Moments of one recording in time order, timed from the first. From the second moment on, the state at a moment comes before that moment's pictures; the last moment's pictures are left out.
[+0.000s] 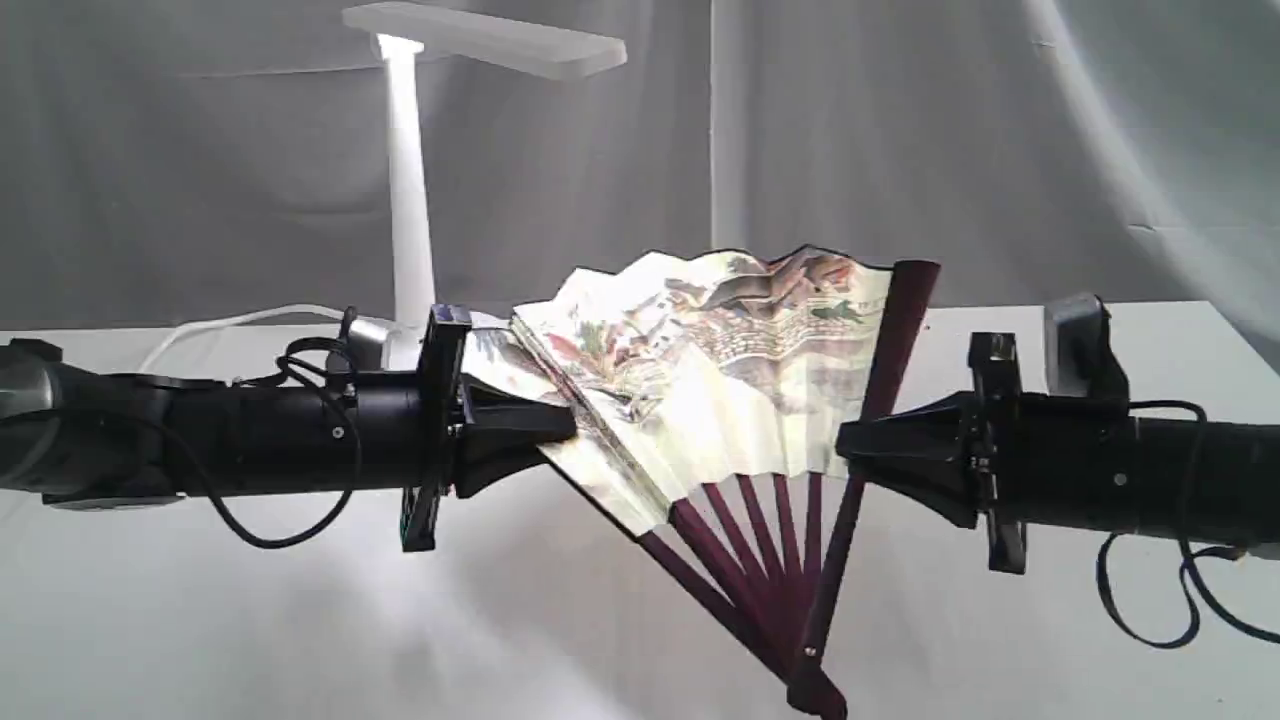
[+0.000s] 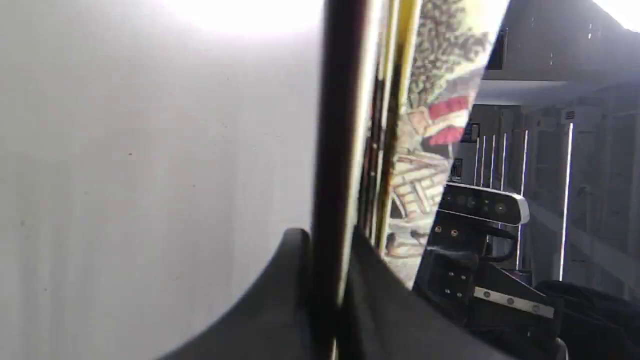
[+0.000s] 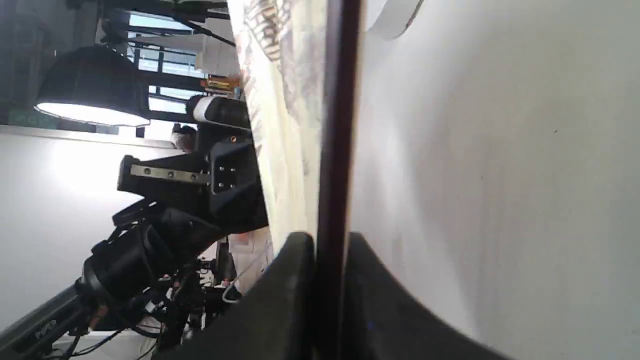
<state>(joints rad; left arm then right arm) -0.14 2.20 -1.23 -1.76 1.09 0.86 -0.10 2.03 -0.95 1.72 1.23 -1.18</state>
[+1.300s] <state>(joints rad) -0.15 1.96 -1.03 -1.78 0.93 0.82 -0.32 2.04 -0.95 1.71 1.27 -1.15</state>
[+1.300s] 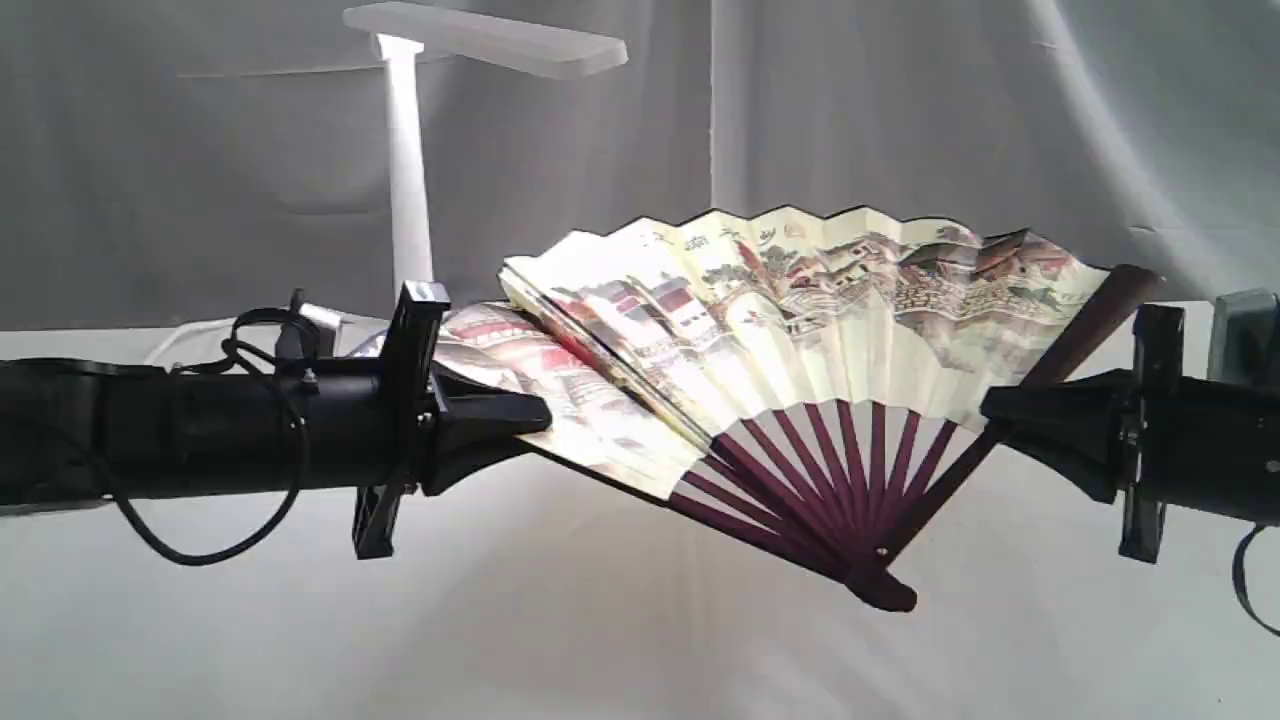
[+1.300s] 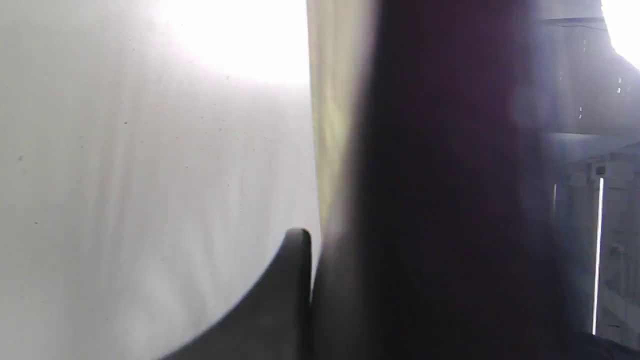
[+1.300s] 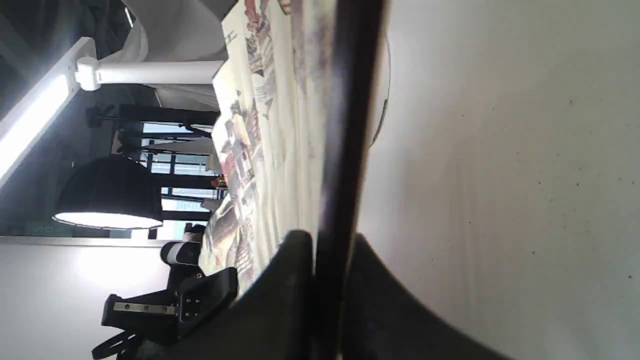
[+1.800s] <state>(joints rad) -0.16 1.81 -0.93 -1.78 0.81 0.80 -0.32 2.04 -0.95 1.69 1.29 -1.15</state>
